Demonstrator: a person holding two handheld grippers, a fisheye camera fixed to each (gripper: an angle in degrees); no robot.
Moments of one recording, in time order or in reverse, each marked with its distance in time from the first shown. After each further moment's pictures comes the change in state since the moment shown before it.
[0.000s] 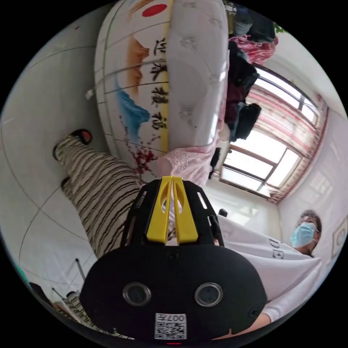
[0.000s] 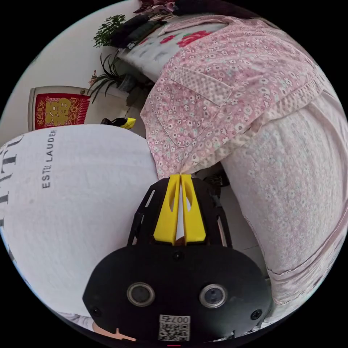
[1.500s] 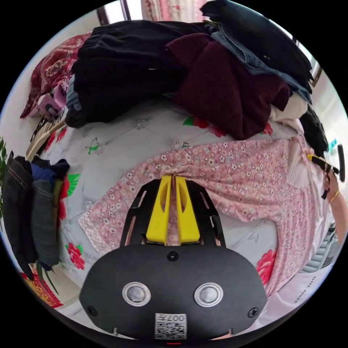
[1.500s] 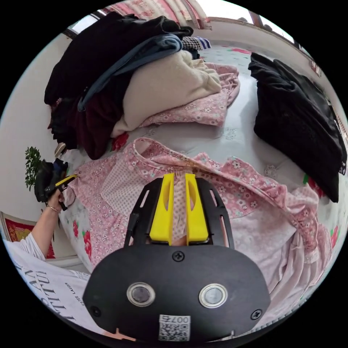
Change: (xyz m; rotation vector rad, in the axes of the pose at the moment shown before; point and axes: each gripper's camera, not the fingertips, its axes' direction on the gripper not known) left arm 0.230 -0.290 0.647 -0.052 -1.134 0.967; right arm 0.224 -0.348 -0.306 0.674 0.280 0.552
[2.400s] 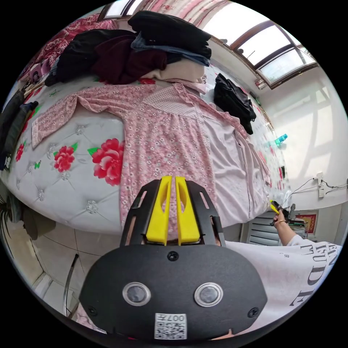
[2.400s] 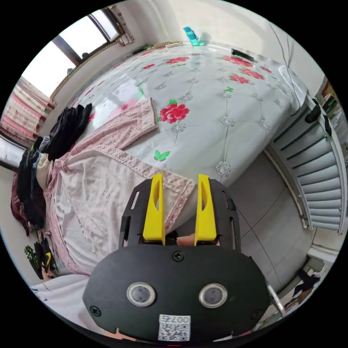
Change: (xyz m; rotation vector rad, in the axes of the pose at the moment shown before) left arm 0.288 0.314 -0.097 -0.062 0.377 -0.052; right arm 0.397 0.483 -0.342 0.152 0.300 0.800
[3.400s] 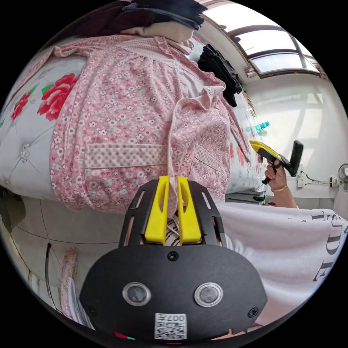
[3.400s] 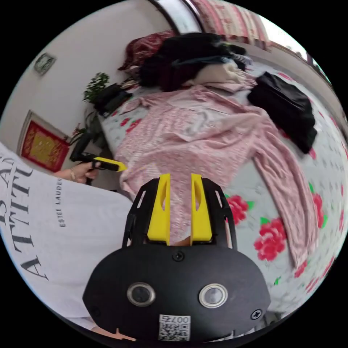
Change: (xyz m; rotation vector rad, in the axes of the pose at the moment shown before) left arm -0.091 0.103 0.090 -0.160 0.236 -0.034; right arm -0.459 0.242 0.001 -0.267 -0.378 -1.183
